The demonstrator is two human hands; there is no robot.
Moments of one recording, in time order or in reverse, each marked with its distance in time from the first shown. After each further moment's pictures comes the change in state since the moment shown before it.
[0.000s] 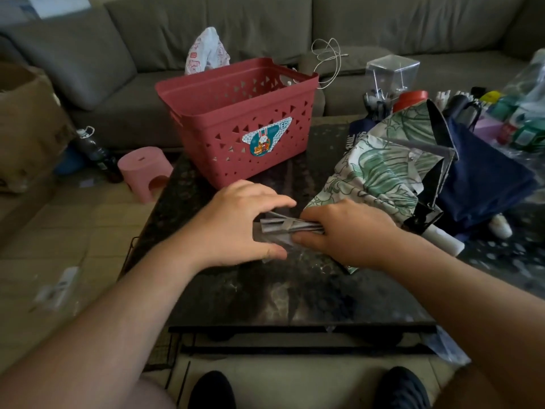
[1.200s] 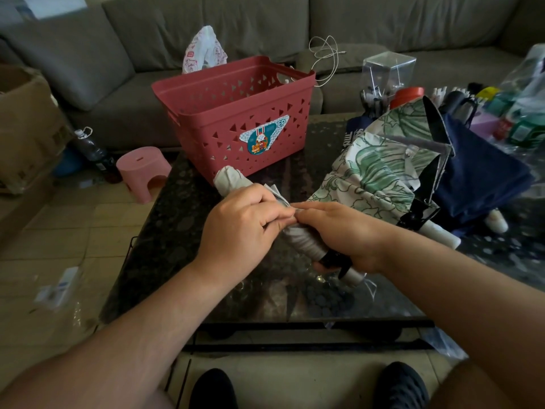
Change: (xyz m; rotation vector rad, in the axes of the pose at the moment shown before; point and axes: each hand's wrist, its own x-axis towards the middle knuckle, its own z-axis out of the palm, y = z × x) left_hand -0.006 0.025 0.038 -0.028 0.594 0.069; right_hand -0.001 -0.020 0.005 1.307 -0.229 0.281
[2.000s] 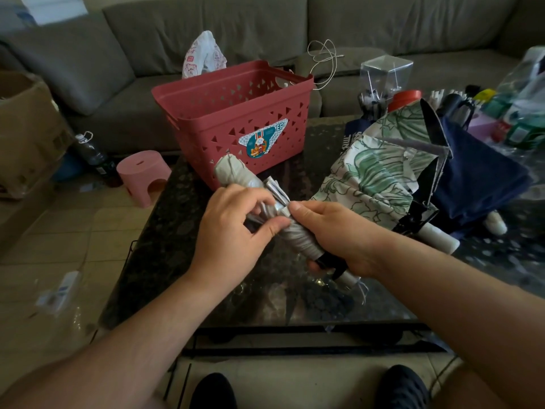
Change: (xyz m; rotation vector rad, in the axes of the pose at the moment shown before) left_hand -0.004 0.002 -0.008 -0.029 0.007 -0.163; right_hand -0.003 -0.001 0.005 0.089 0.028 -0.098
